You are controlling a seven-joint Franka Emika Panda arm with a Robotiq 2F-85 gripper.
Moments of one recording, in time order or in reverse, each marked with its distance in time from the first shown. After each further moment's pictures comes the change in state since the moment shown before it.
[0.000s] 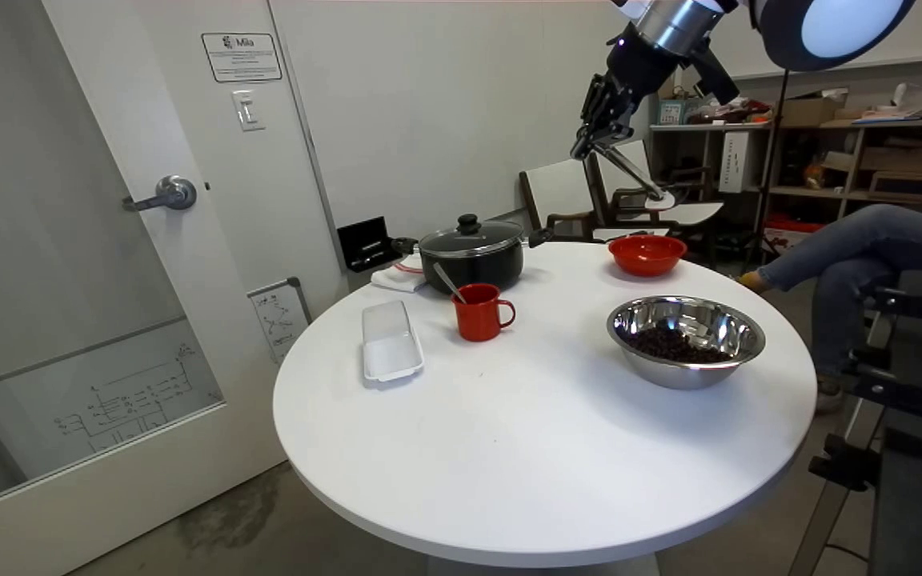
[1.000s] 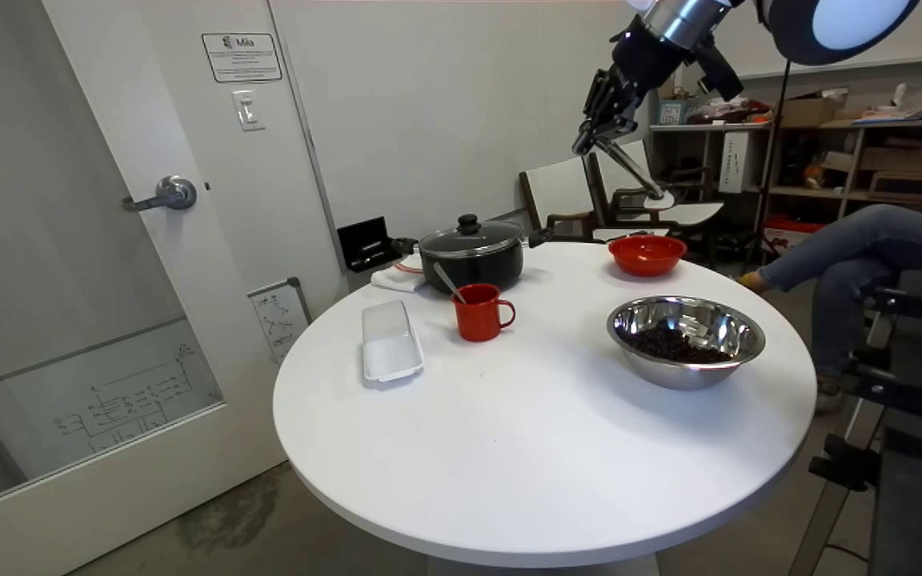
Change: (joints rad) arm -0.130 0.059 0.099 0.000 -0.063 -0.002 0.005
